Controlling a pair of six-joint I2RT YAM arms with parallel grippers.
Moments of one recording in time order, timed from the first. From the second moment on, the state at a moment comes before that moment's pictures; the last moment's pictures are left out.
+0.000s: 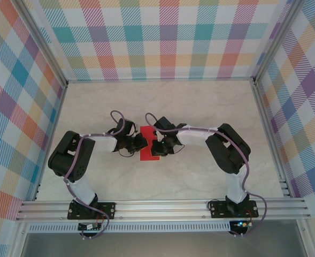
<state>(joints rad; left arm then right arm) -0.42 1.74 0.77 0.02 0.45 -0.81 0.79 1.96 1.20 -0.45 -0.42 0.63</state>
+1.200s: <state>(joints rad) -0.43 1.62 0.72 0.03 0.42 -0.88 0.78 1.92 1.27 -0.45 -0.26 0.64</state>
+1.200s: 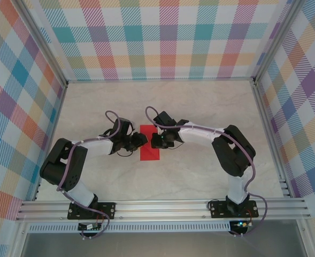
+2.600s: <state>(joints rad) -0.43 1.66 0.70 0.11 0.44 -0.93 0.72 2.00 1.27 -0.39 -0.27 0.74</state>
